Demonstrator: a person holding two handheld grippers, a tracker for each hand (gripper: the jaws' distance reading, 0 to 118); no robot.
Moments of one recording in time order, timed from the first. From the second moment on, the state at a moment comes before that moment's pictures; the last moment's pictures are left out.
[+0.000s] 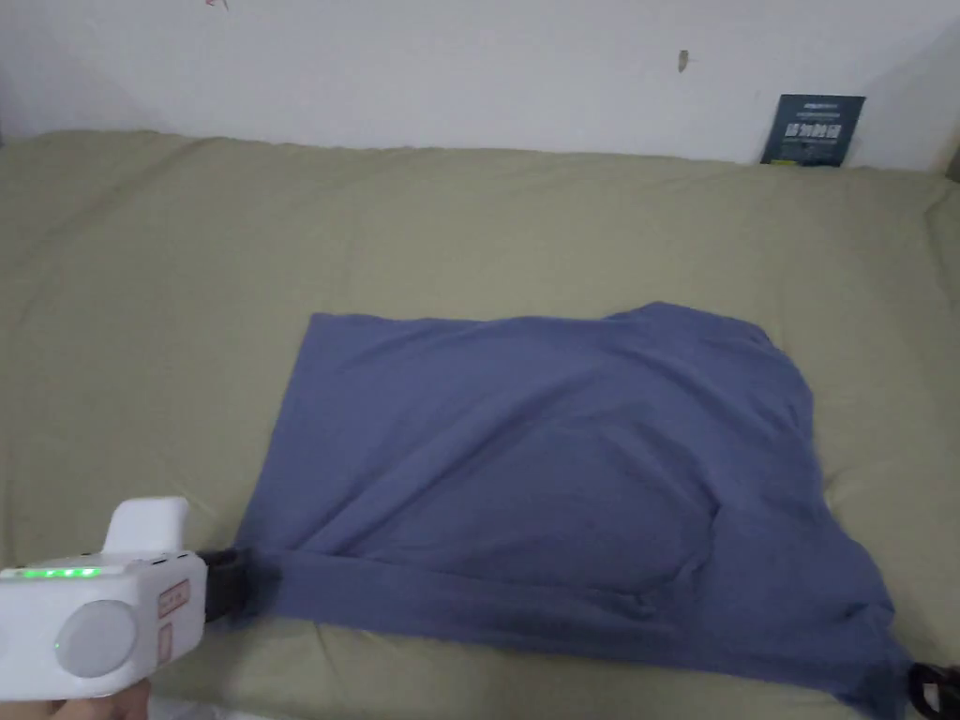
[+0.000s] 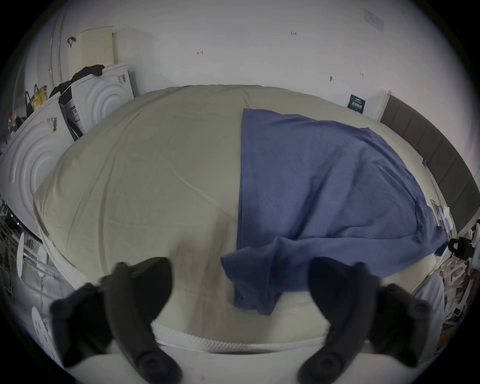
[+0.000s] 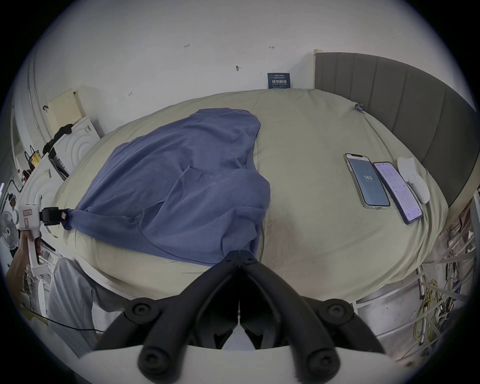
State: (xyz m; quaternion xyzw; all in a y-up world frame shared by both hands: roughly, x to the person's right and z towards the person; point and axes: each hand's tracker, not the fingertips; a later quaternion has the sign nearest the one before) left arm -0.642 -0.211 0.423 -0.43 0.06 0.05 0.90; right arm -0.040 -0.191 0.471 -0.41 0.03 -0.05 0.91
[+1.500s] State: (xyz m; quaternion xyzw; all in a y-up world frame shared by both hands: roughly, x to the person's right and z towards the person) left arm -0.653 -0.165 0.268 -0.43 0.05 0.05 0.90; right arm -0.062 -0.141 0.268 -0.41 0.09 -0.01 0.91
